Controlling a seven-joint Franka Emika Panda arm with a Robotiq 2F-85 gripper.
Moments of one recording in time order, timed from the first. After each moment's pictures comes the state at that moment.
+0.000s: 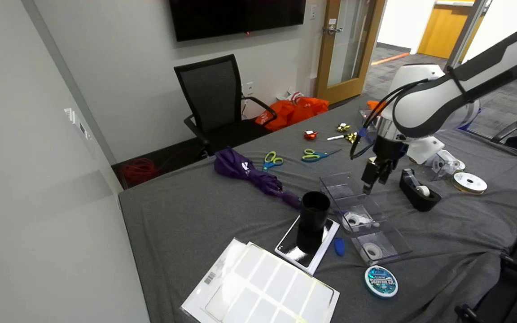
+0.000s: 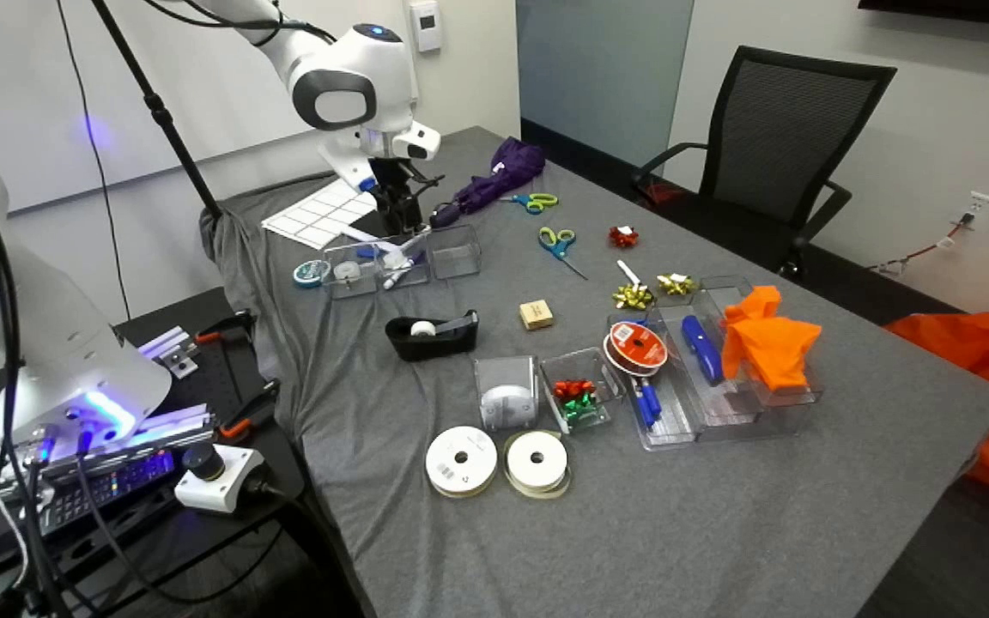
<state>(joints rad) 0.03 0.26 0.02 -2.26 0.23 2.45 -0.22</state>
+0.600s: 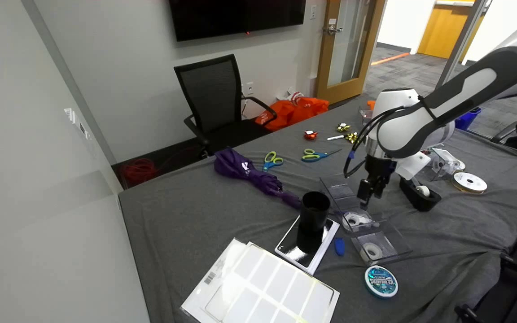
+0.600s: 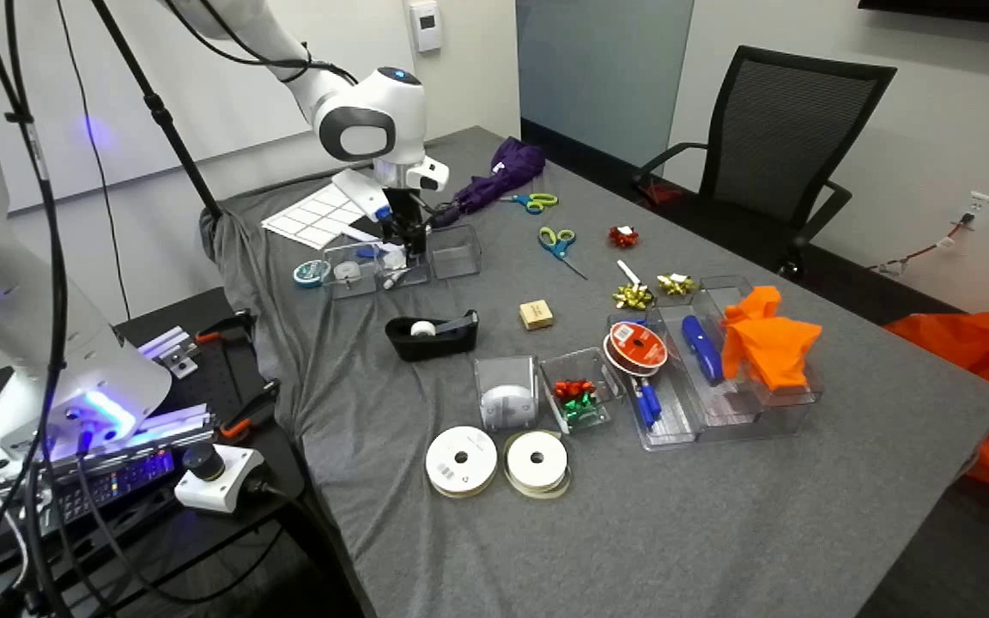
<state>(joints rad) 0.02 0.42 0.04 -2.19 0.18 2.46 -0.22</state>
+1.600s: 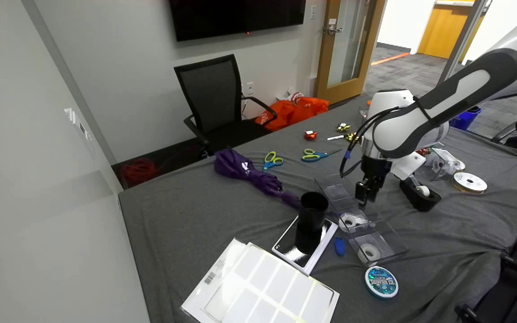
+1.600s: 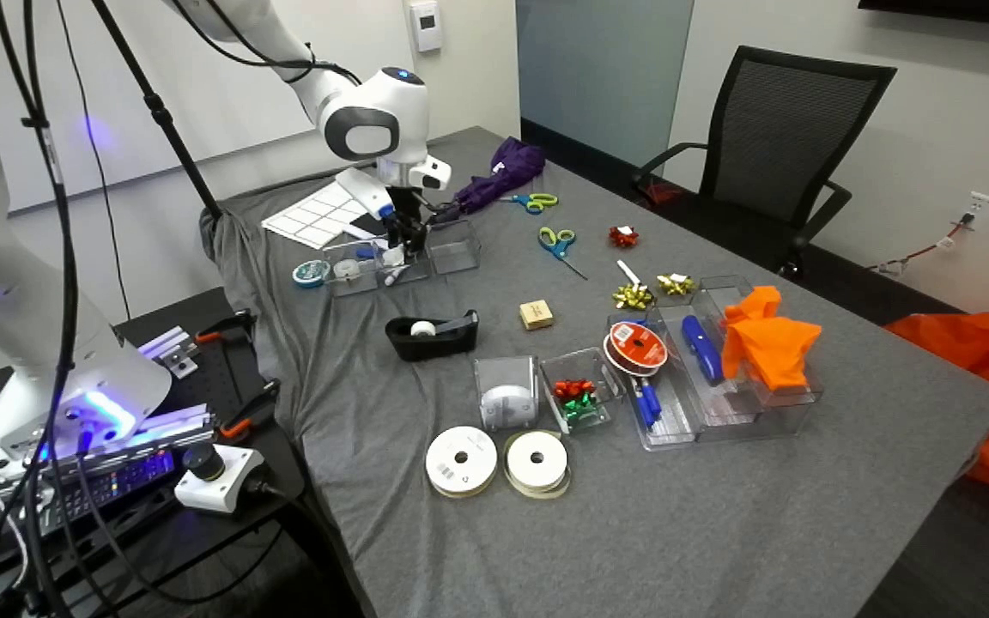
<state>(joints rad) 0.02 0.45 0.06 -2.16 0.17 2.45 -0.21</state>
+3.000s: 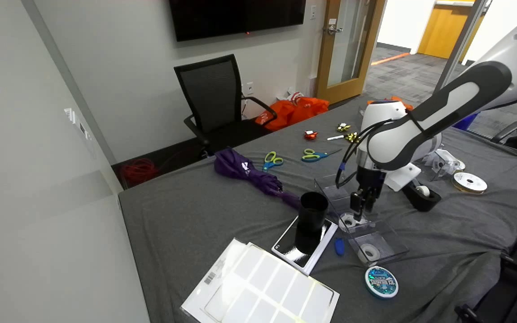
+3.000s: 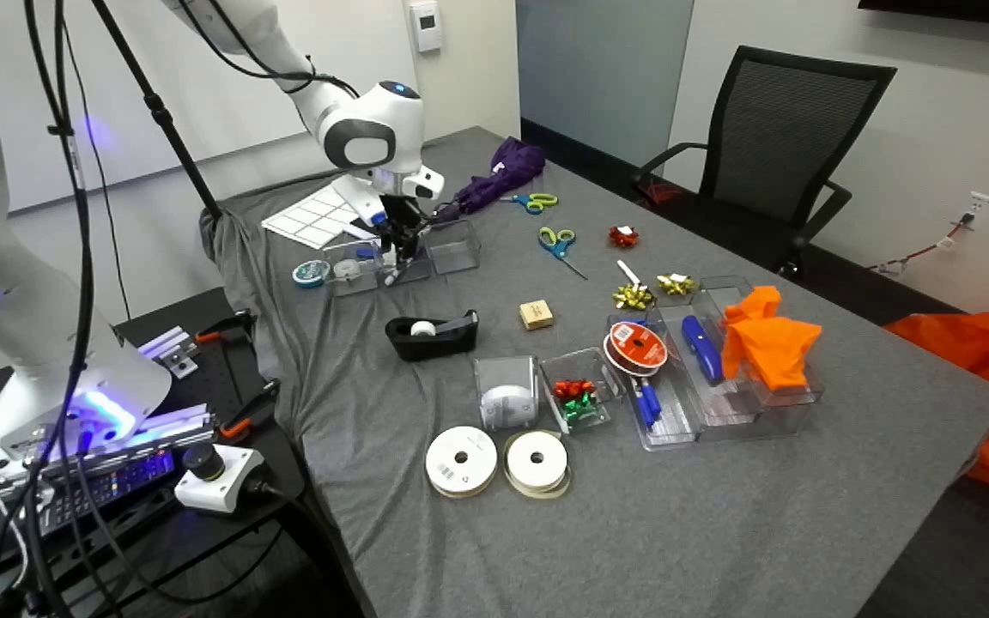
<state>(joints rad) 0.02 0.50 0.09 -2.16 0.17 2.47 -0.15</state>
